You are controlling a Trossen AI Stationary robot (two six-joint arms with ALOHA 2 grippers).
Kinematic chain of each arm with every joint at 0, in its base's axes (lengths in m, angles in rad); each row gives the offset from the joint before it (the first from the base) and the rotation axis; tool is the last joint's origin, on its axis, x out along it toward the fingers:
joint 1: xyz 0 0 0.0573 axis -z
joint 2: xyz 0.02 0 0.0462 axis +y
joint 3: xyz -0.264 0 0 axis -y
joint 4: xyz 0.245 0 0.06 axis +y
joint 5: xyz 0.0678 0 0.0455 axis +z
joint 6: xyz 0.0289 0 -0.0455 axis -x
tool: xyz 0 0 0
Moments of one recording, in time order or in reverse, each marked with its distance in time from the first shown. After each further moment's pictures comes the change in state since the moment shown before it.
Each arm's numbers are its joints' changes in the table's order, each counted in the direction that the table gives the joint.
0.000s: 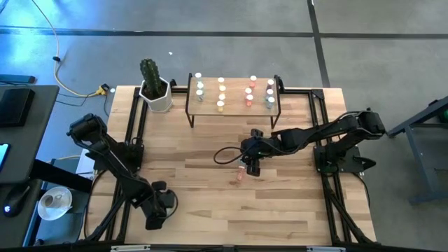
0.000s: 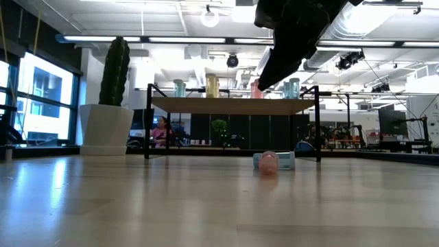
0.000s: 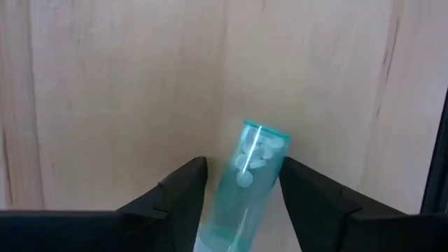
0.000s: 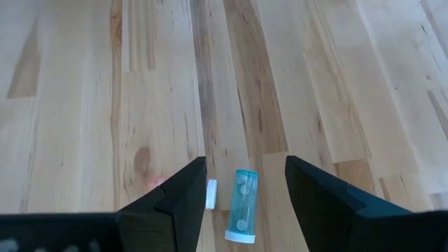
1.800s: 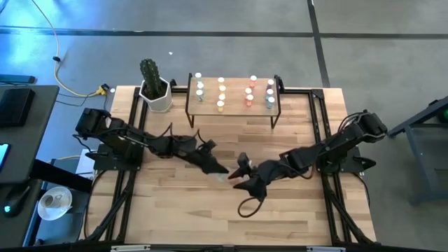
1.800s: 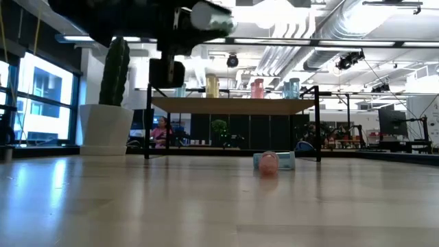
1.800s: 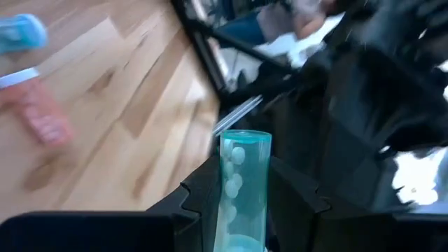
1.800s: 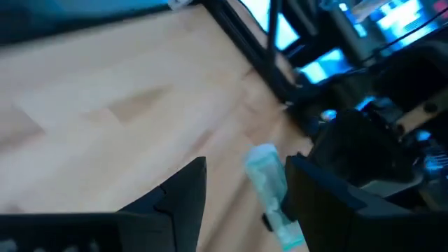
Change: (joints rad) left arm -0.751 -0.001 -0.002 -1.023 -0.251 0.236; right arm -0.265 0.000 0.000 -0.406 -0.028 0.843
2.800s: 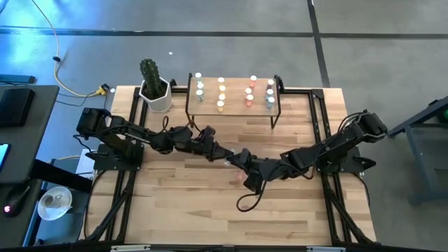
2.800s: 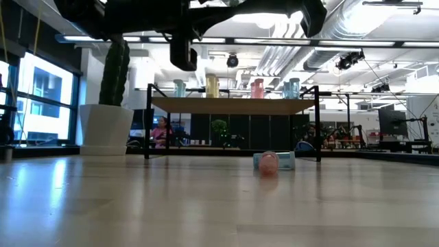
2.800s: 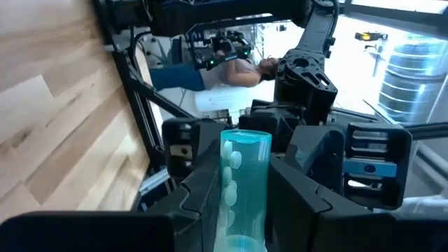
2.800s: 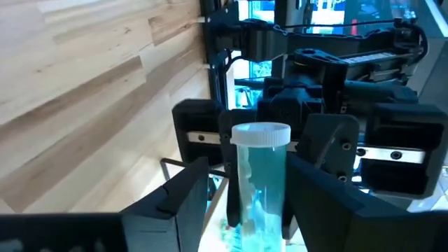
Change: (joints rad) left arm -0.068 0.000 0.000 -0.266 0.079 0.238; right arm -0.001 0.000 0.001 -0.070 -0.455 0.676
